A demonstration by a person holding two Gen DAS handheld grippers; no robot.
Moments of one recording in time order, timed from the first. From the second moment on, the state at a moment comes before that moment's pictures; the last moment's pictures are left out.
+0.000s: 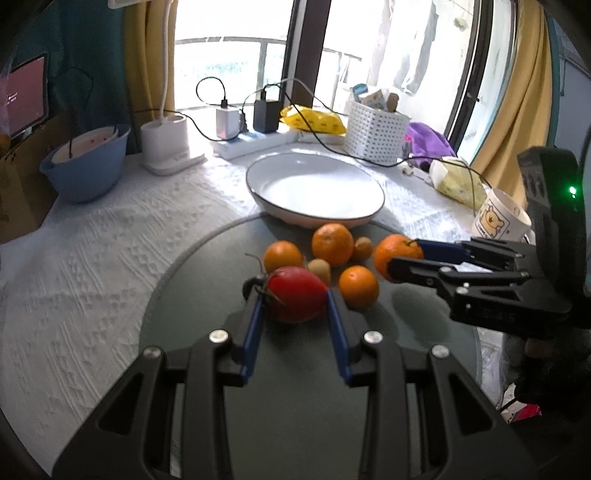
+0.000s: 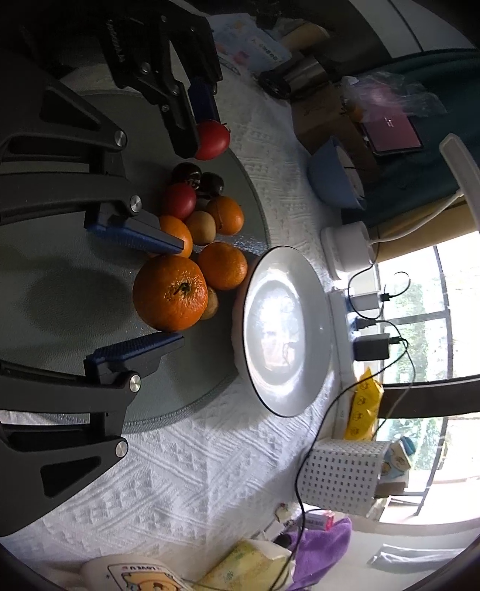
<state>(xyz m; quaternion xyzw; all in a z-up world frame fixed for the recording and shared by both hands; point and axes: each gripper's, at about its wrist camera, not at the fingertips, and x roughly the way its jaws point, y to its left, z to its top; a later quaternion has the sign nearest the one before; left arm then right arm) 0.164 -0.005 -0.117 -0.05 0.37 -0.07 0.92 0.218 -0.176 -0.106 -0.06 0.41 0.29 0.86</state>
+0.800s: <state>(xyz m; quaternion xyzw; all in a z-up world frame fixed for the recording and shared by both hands) 0.249 0.003 -0.095 -0.02 0.35 -0.09 0.93 0.275 -0.183 -0.081 -0.06 0.37 0.28 0.89</state>
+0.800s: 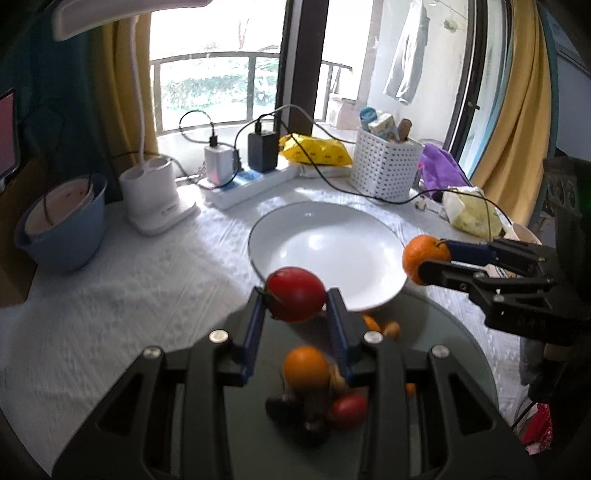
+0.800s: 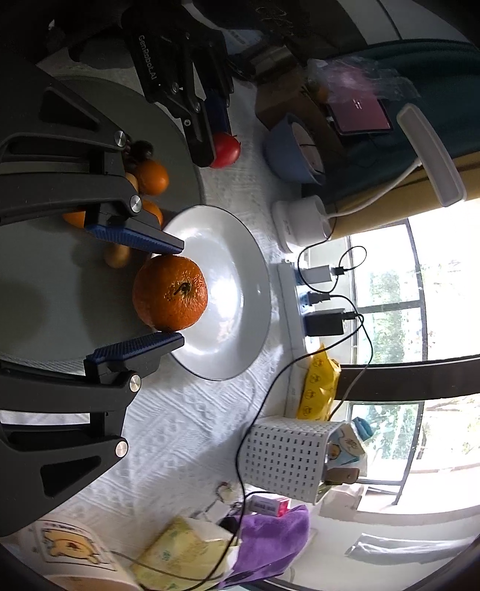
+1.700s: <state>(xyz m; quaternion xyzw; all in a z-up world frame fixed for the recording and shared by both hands) 0.339 0.001 -0.121 -0.03 0.39 -0.11 0.91 0.368 -0.160 -0.100 -0.05 0.37 0.29 0.88</state>
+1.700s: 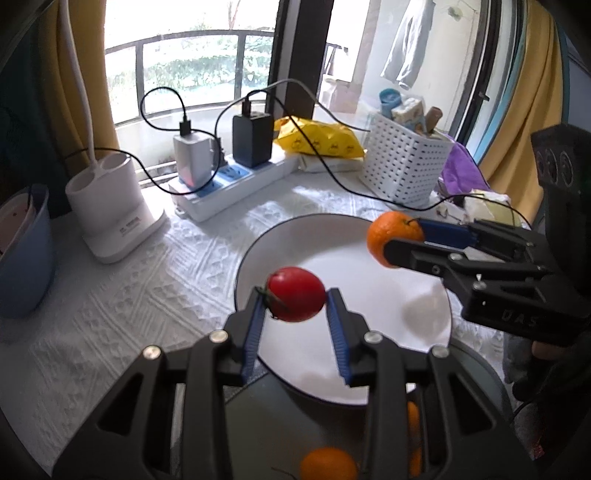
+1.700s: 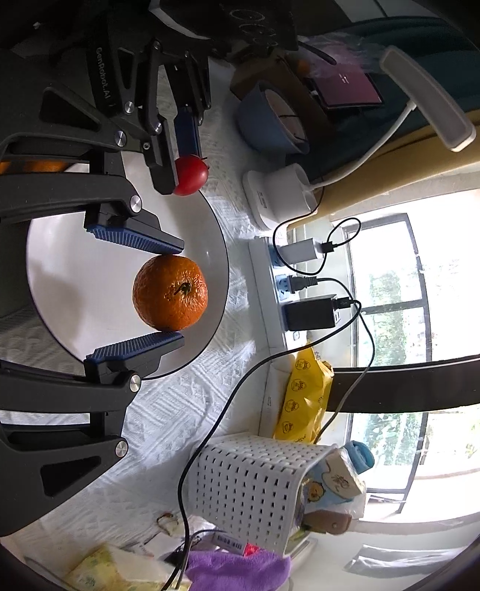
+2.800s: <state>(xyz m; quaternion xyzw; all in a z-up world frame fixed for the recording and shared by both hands) 0.346 0.009 -0.122 -0.05 0.41 -0.12 0.90 0.390 -0.150 -0.115 -0.04 0.39 0.28 0.87</state>
